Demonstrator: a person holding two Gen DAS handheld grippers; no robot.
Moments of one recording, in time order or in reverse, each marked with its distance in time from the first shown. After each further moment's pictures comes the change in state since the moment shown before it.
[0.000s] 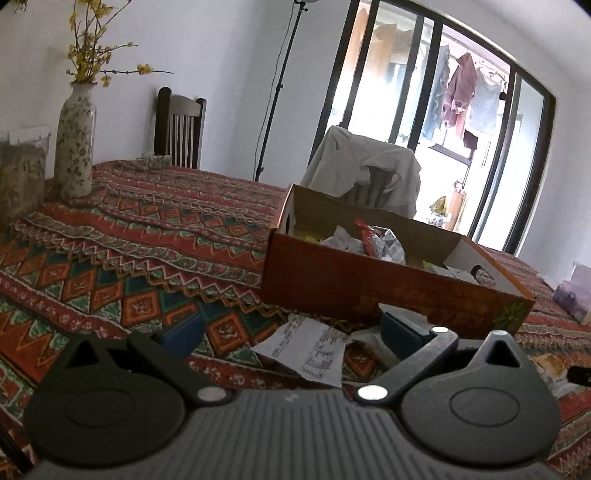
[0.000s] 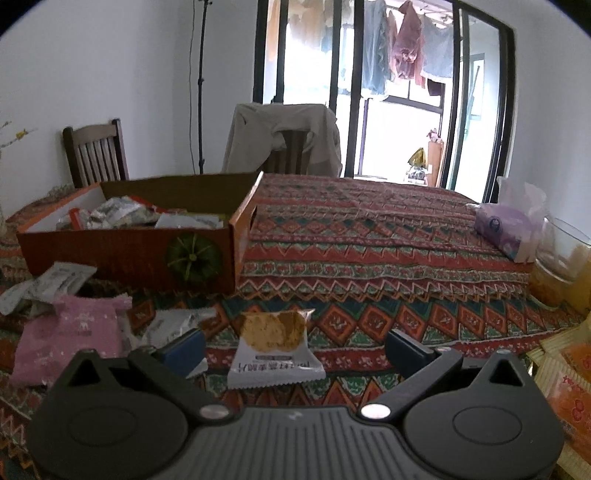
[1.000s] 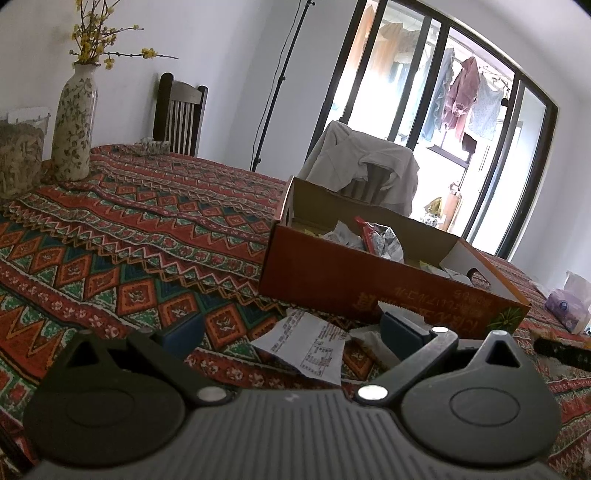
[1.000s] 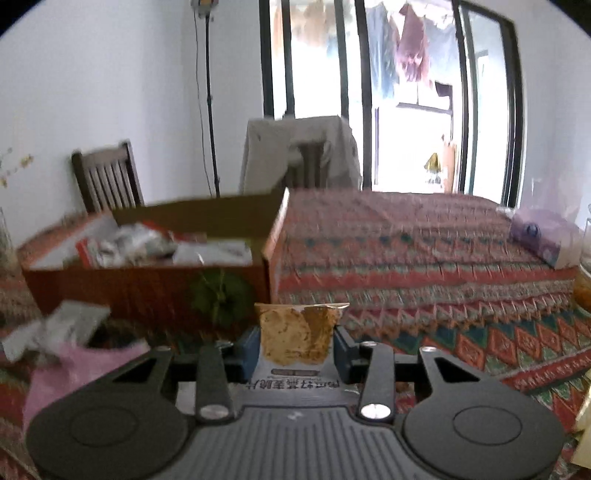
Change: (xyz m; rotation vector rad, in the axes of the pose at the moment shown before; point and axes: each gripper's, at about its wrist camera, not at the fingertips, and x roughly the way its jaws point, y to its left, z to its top) left arm 0.005 0.007 -0.001 -0.049 0.028 -0.025; right arm 0.028 0.026 0.019 0.061 -0.105 0.087
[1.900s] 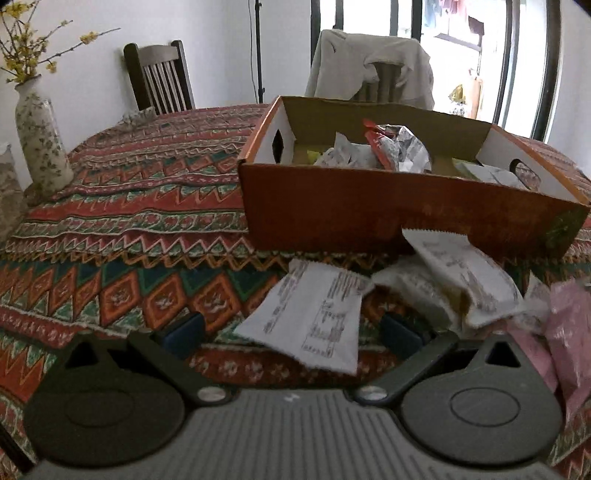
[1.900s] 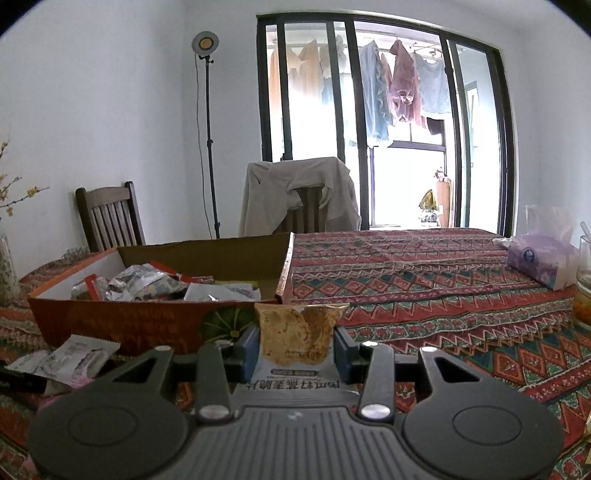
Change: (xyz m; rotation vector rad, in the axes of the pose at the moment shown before) left arm 0.058 -0.039 0.006 0.256 0.293 0.177; right arm -0.011 0.002 -0.007 0.019 -0.129 -0.006
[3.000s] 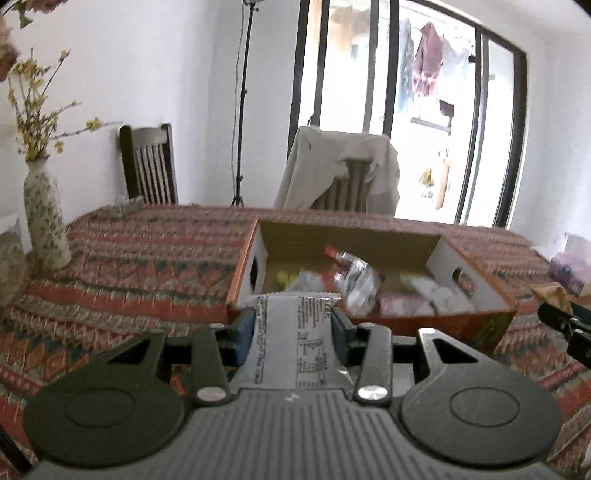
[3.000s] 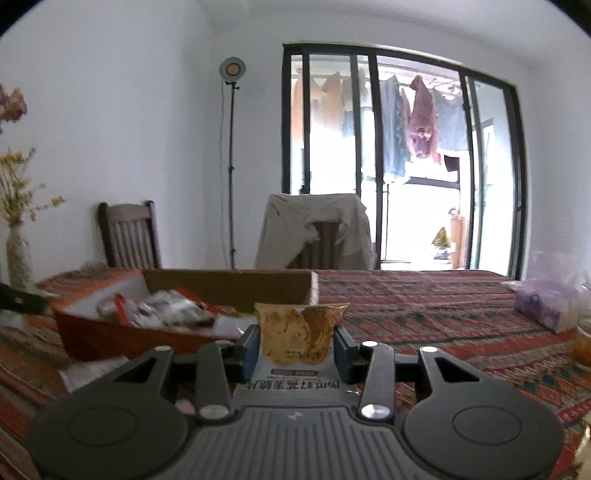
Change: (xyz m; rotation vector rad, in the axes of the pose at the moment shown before) left arm -0.085 0.002 0.035 -0.038 -0.307 -0.118; right arm -0.026 0.024 0.025 -0.064 -0.106 0.066
